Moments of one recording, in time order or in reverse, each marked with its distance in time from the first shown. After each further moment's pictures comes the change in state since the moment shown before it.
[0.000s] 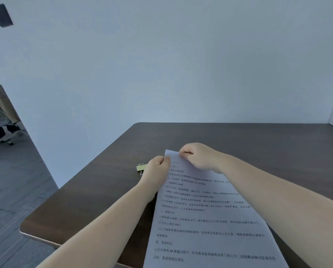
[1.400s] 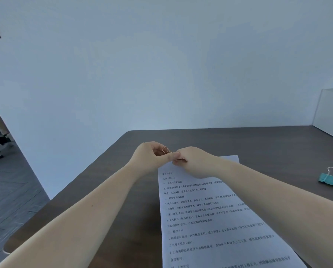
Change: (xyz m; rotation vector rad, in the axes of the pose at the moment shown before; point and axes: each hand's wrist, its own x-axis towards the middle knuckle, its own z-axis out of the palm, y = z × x) left_hand 0.008 0.061 -0.016 0.214 -0.107 0.250; right_hand -0.023 -0.008 -0.021 -0.283 -0.011 -0.199
